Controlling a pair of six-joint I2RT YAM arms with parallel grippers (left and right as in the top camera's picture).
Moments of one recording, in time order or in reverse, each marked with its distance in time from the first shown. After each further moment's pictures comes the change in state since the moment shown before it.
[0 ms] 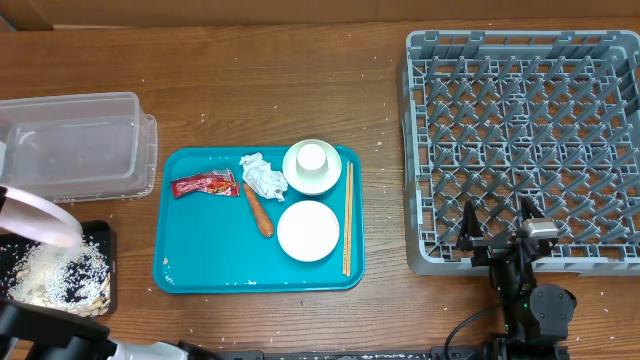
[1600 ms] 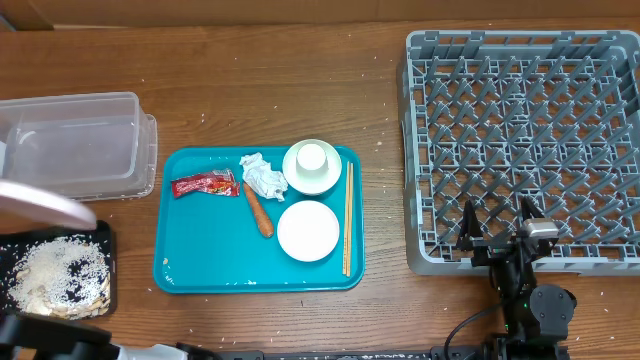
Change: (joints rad) left arm 0.054 -0.033 0.003 -0.224 0.273 0.110; right arm 0.000 0.000 0.000 0.000 0.000 0.000
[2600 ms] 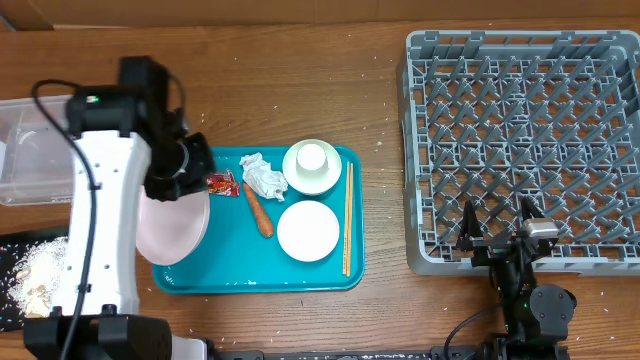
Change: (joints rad) left arm -1.236 -0.095 -0.023 -0.053 -1.109 -0.252; right arm 0.000 0.000 0.000 0.000 0.000 0.000
